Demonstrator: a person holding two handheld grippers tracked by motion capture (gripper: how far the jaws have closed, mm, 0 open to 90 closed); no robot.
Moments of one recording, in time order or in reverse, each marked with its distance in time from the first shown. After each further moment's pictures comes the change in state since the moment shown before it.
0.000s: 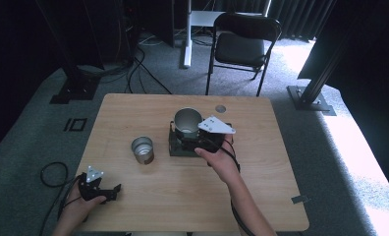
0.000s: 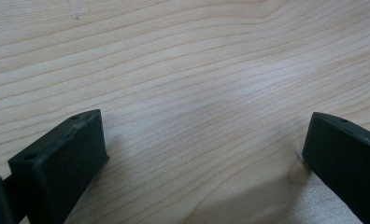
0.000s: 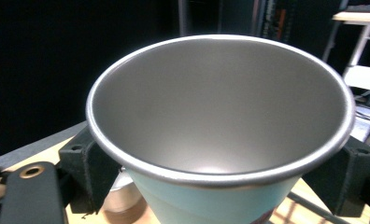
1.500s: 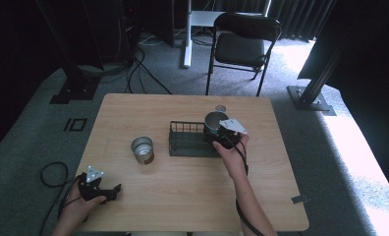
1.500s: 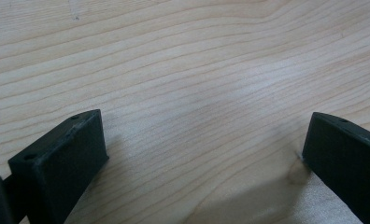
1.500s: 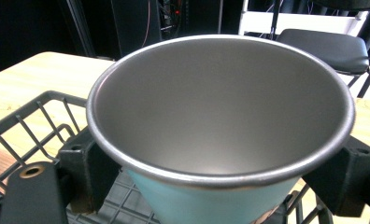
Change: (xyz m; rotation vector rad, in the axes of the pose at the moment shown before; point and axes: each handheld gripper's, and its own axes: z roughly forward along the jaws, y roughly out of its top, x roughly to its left) left arm 0.000 0.000 0.000 0.001 0.000 0.000; right arm -0.076 -0.067 0.016 0.135 -0.370 0.110
